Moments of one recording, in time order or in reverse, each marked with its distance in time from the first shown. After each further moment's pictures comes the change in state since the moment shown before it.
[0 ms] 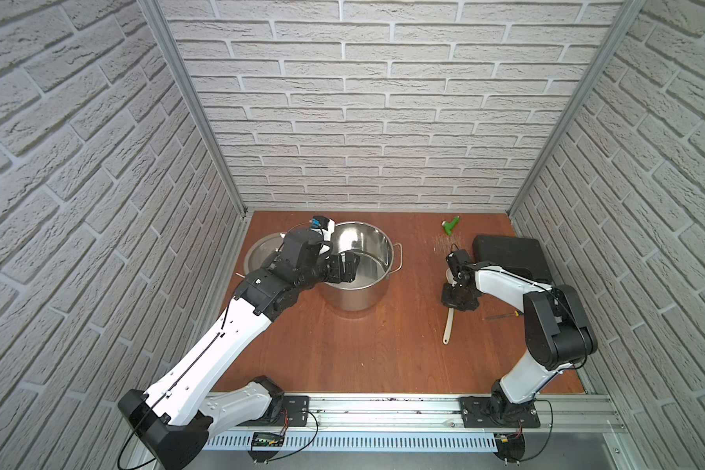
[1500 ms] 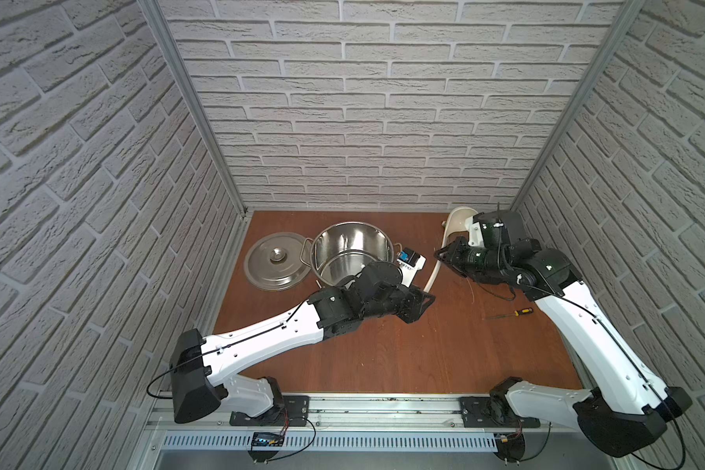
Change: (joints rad) left arm -0.457 0.234 -0.028 0.403 0.035 -0.072; right arm 0.249 -0.466 0.501 -0.235 -0.179 0.413
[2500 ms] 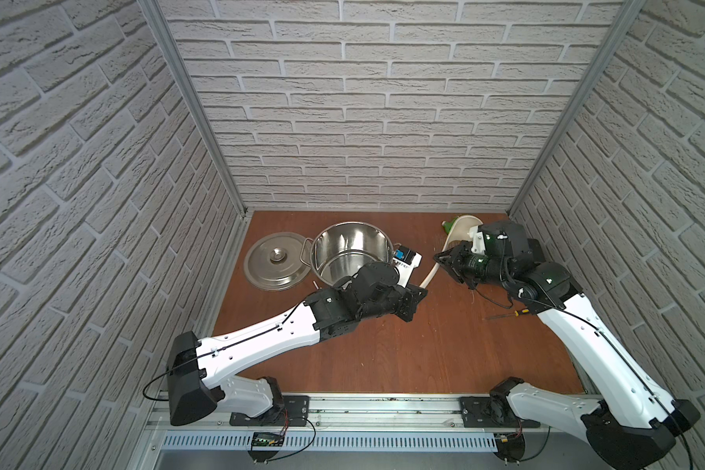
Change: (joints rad) left arm 0.000 -0.024 -0.010 -0.003 -0.020 -0.037; right arm 0.005 -0.076 -0.130 0.113 -0.019 0.182
